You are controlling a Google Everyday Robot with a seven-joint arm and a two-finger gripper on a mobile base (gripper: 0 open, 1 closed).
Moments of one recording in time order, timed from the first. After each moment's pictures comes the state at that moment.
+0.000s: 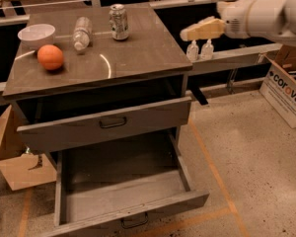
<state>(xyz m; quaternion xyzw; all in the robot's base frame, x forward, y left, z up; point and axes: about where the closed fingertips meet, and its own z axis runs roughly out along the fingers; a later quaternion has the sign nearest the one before) 0.736 -0.161 0.984 -0.35 0.72 0.18 0.57</state>
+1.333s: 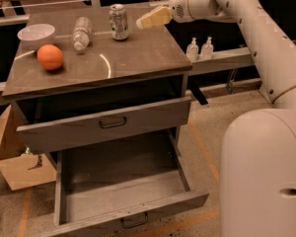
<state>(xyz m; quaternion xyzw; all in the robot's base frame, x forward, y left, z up) 0.838 -0.032 0.973 -0.39 0.71 0.22 0.54</state>
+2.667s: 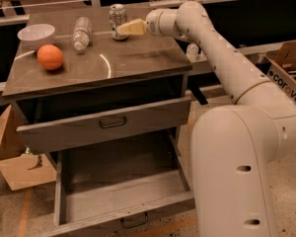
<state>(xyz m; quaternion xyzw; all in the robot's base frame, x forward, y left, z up) 0.915 0.024 0.908 -0.30 0.73 0.23 0.58</state>
